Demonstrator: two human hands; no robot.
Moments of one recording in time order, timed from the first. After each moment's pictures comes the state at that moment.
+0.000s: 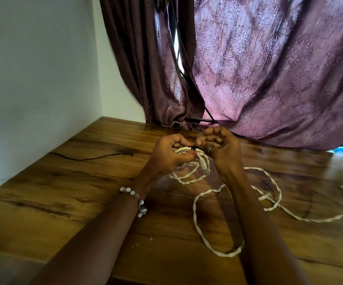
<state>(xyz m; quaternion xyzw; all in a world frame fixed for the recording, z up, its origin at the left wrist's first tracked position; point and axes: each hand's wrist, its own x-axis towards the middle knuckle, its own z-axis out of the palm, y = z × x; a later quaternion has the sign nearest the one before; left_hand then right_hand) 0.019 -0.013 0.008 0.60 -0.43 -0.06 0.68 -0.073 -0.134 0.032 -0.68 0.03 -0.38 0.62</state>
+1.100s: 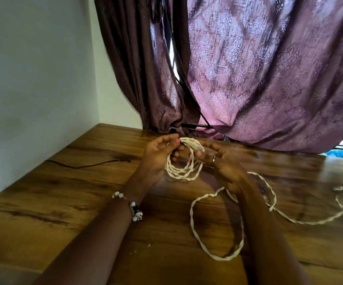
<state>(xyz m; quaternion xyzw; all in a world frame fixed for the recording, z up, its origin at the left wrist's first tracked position) 0.026 -0.011 0.016 0.46 -0.25 -0.21 0.83 -0.096 -0.139 0.036 -0.66 0.08 -0.20 0.72</state>
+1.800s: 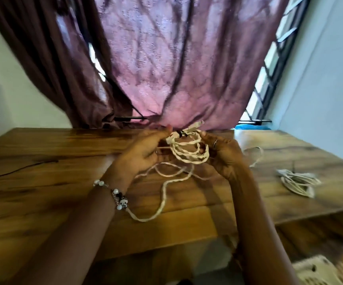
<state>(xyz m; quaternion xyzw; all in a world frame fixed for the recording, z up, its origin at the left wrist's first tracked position) -0.112 -0.068 0.069 0.49 -0.31 -0.41 0.70 -0.264 -0.174 0.067 -0.55 0.25 -0.40 0.69</state>
